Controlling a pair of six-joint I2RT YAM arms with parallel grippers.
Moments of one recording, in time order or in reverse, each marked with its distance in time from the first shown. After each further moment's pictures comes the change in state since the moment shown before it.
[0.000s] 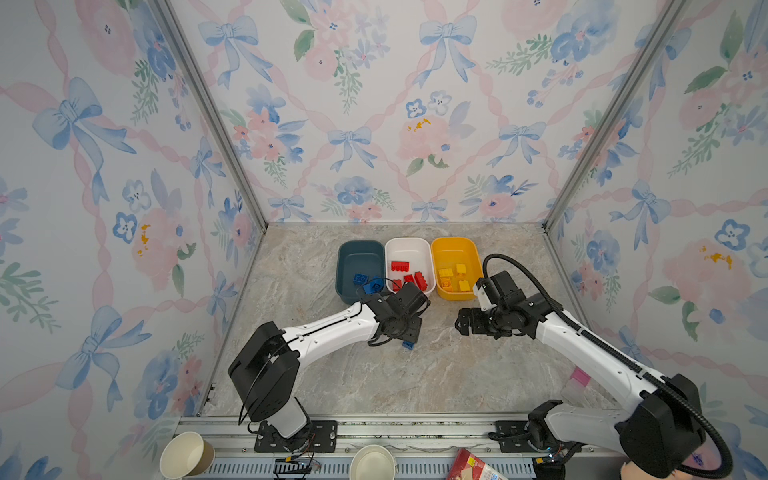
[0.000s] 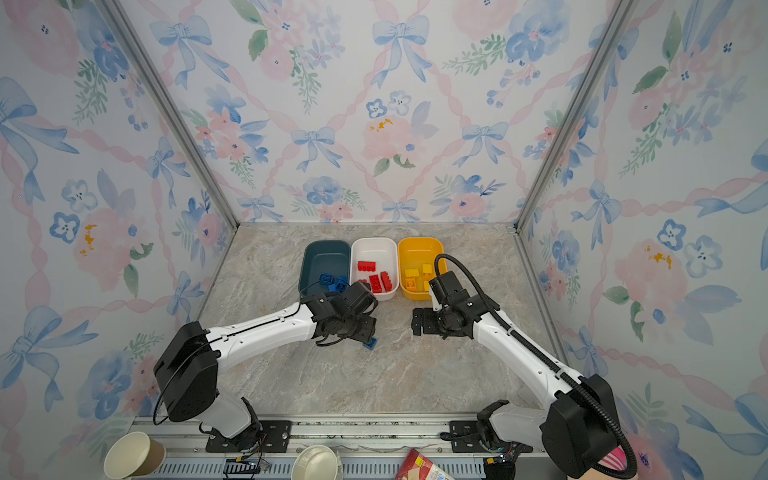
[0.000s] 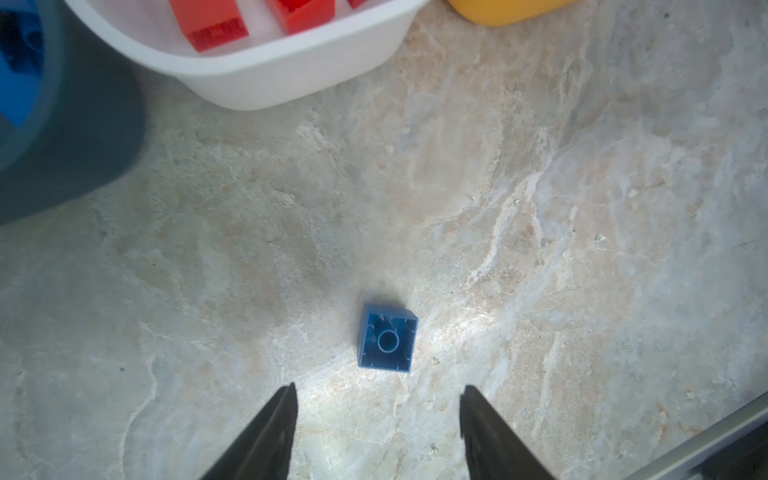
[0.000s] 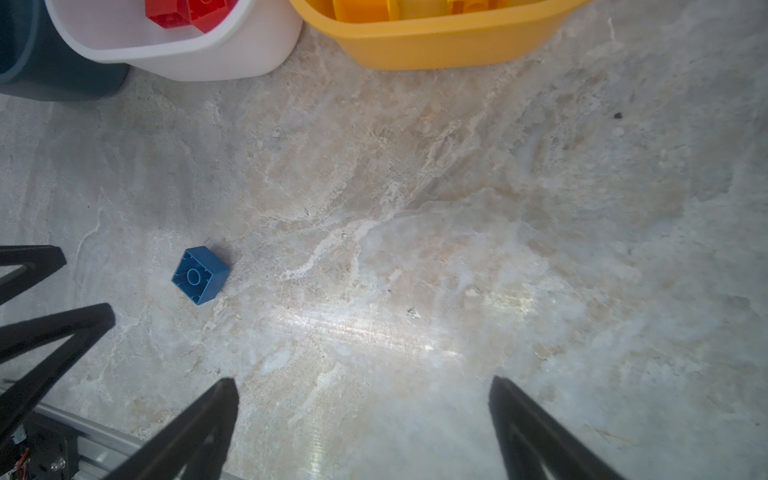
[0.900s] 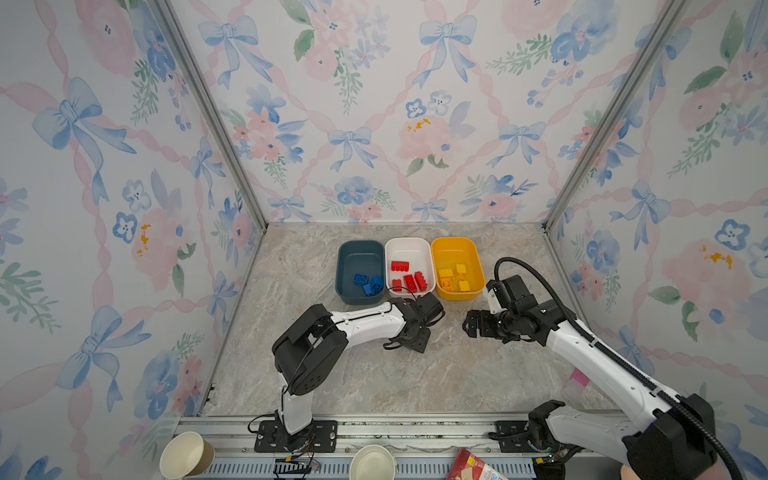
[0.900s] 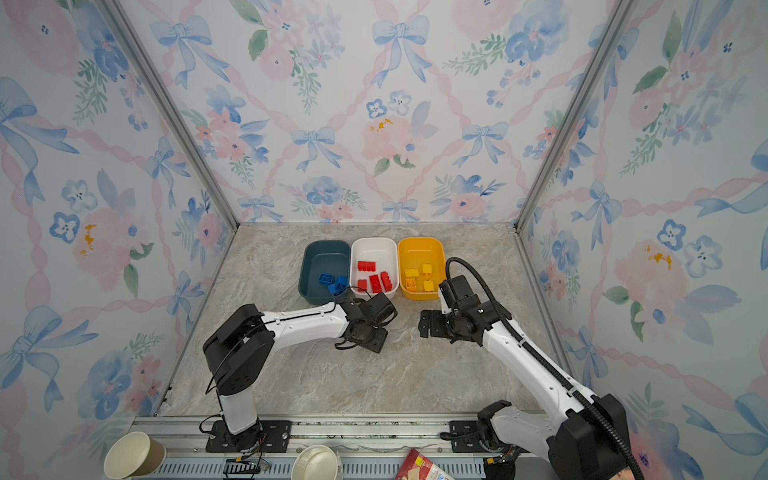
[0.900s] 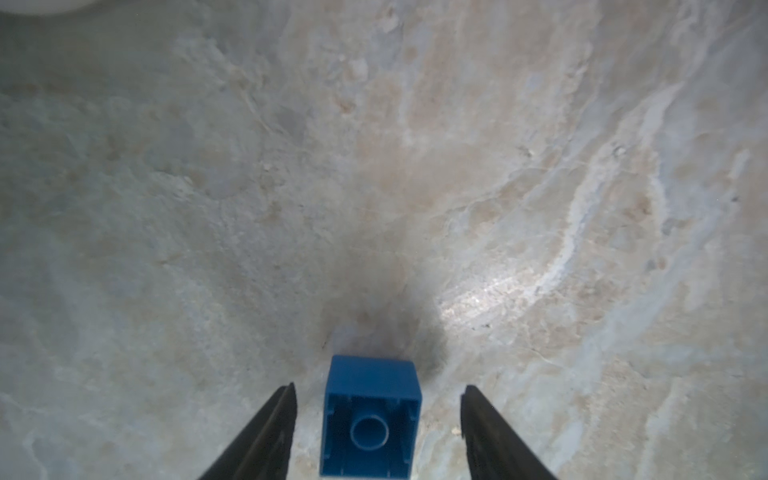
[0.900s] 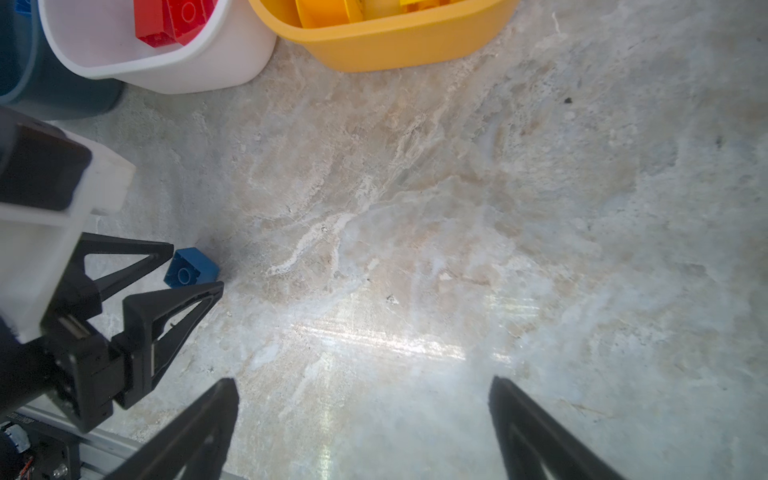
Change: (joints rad) left arm -0.033 0.248 0.080 0.000 -0.020 0.039; right arm -0.043 -0.087 -0.041 -0.019 0.001 0.004
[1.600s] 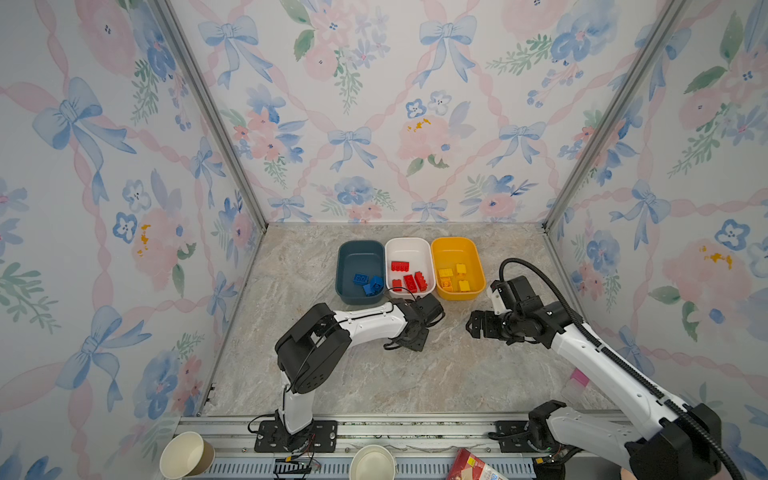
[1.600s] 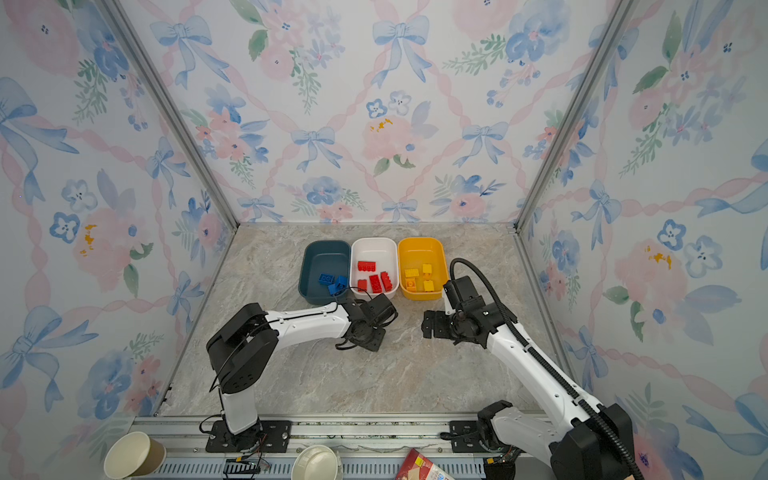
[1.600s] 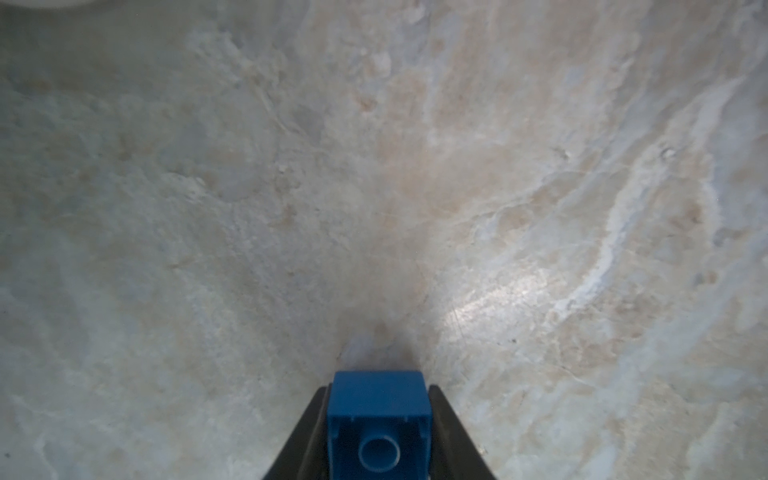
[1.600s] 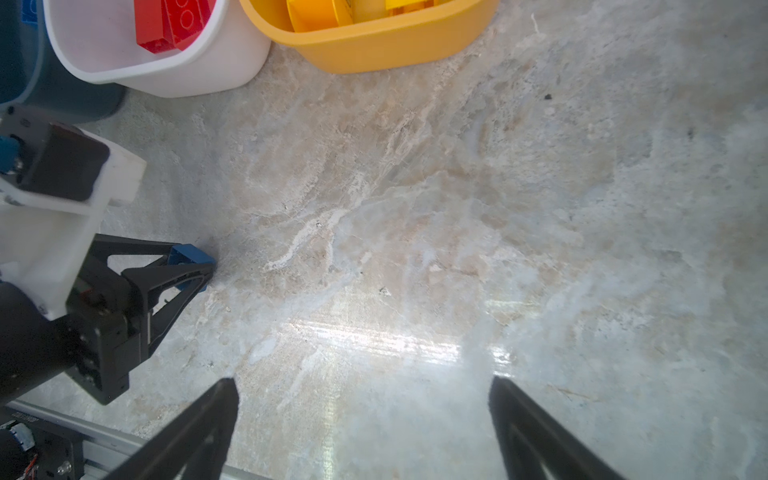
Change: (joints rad) left arm 0.000 0.004 0.001 0.000 -0.037 -0.011; right arm -0.019 -0.045 0.000 -0.031 0.000 -0.003
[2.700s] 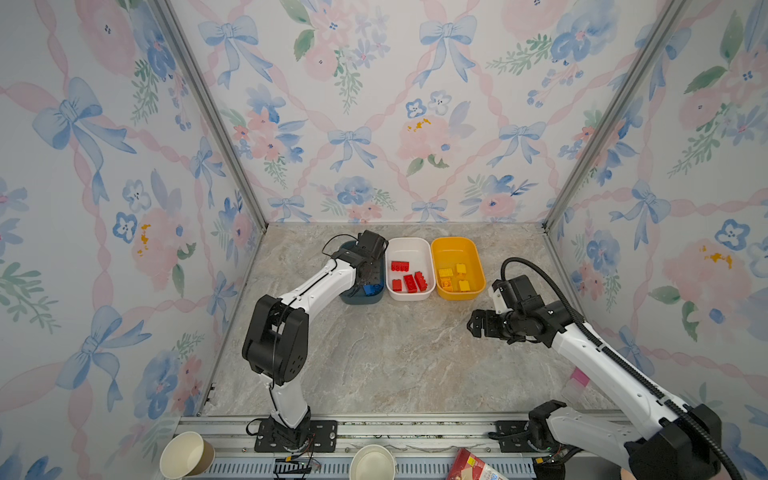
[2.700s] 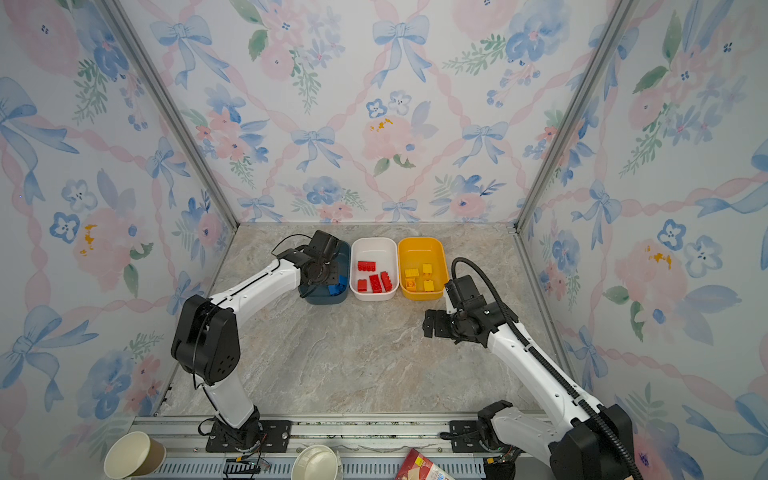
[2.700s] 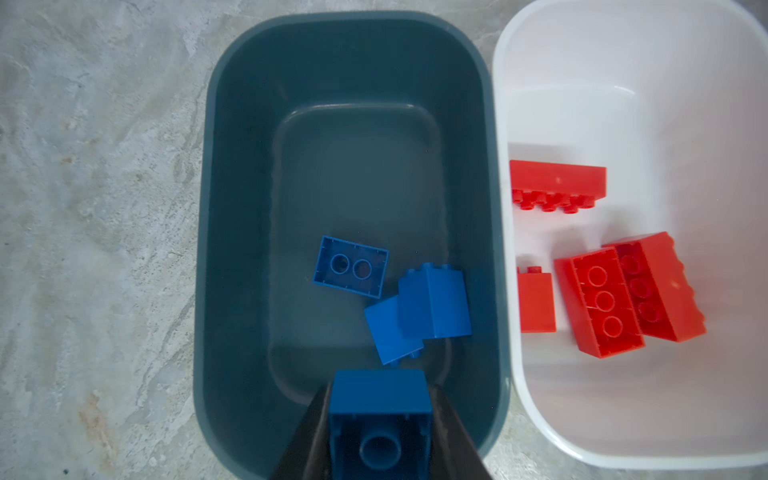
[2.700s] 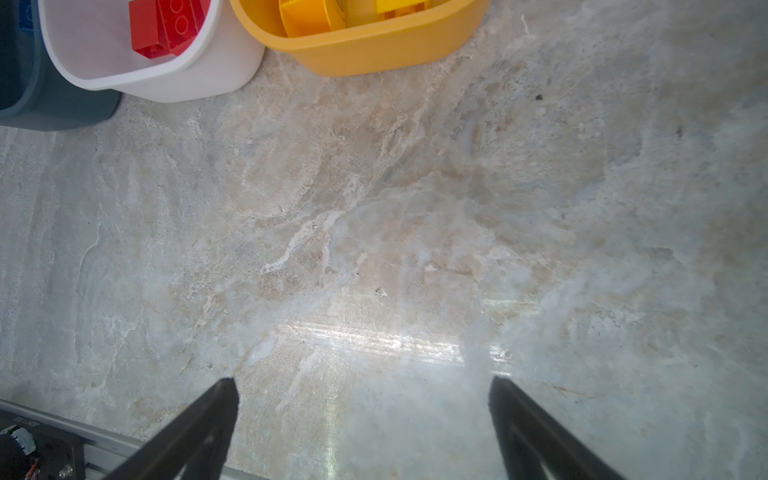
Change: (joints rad) left arm 0.480 -0.066 0.184 0.008 -0.129 0.123; right arm -0.012 0.008 0.005 -0.005 0.000 0.000
